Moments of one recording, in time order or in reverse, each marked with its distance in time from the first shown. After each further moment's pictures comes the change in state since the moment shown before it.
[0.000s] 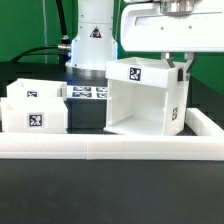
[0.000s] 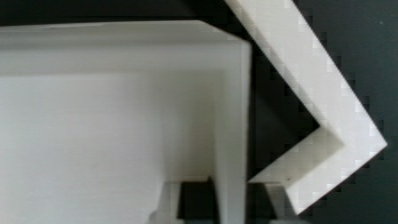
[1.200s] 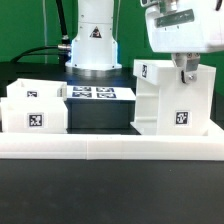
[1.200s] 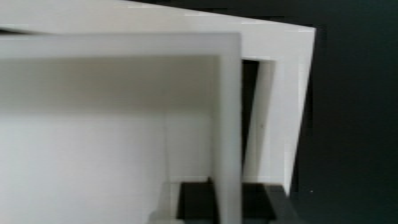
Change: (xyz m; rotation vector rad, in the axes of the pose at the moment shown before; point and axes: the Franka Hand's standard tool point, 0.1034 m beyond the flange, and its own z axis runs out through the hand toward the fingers) arm 0.021 -0.021 0.000 0.079 -0.078 0.658
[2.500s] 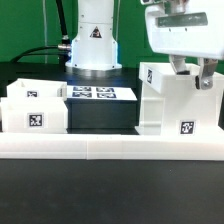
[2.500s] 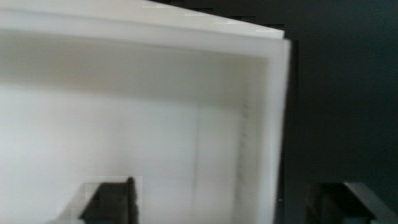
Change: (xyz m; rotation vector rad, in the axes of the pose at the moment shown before) arm 0.006 -0.019 -0.001 -0.061 -0.030 -0.127
